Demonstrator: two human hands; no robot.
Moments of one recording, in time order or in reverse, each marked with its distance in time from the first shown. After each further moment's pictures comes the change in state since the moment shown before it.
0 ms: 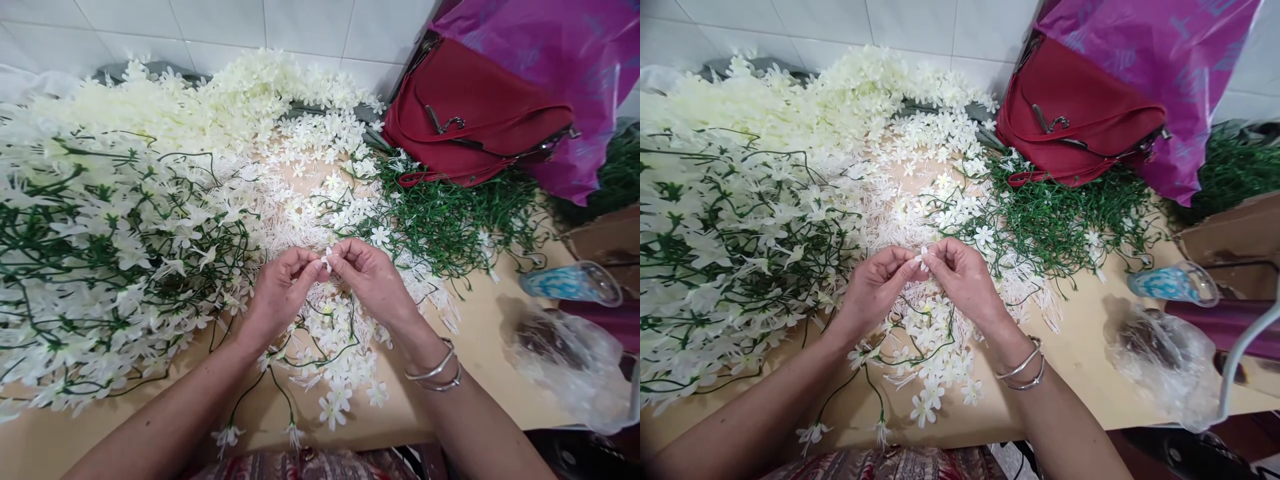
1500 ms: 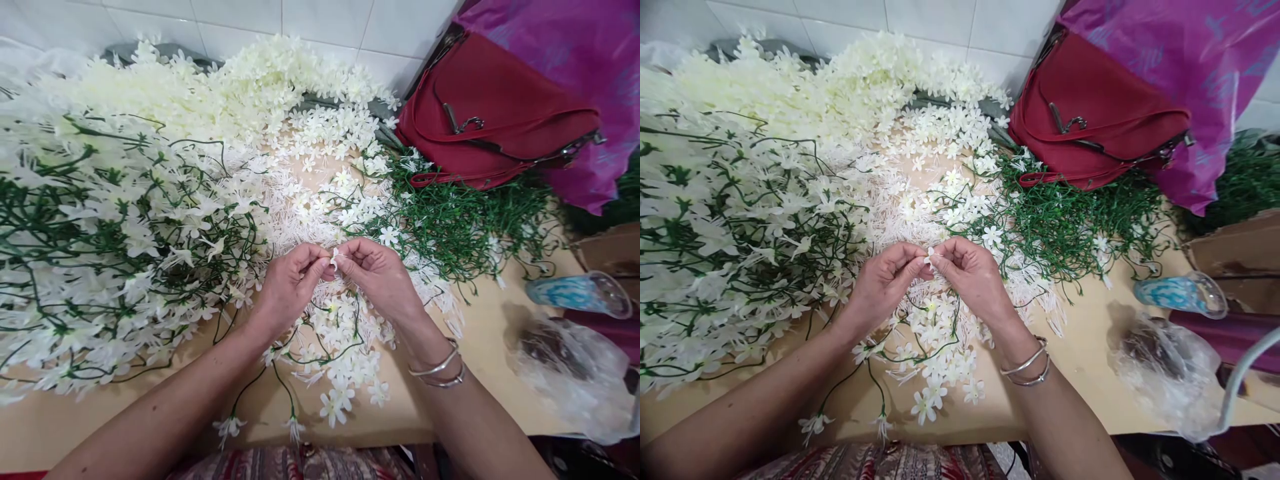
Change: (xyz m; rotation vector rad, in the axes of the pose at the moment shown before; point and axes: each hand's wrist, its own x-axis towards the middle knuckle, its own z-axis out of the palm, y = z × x) left_hand 0.001 0.007 -0.001 0.136 -0.019 0.046; right_hand 0.005 0.006 -0.004 0.037 0.007 -0.014
